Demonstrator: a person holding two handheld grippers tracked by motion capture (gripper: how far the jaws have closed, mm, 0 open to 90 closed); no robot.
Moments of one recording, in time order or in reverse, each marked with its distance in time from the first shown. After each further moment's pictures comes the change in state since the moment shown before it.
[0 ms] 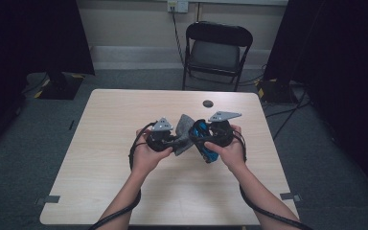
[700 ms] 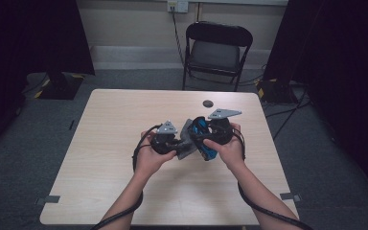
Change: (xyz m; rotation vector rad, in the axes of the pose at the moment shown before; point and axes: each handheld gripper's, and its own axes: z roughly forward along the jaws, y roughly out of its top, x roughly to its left) left arm -0.010 -0.004 0.013 0.036 -0.048 0.008; right arm 0.001 0.009 0.000 -0.025 -0.010 0.010
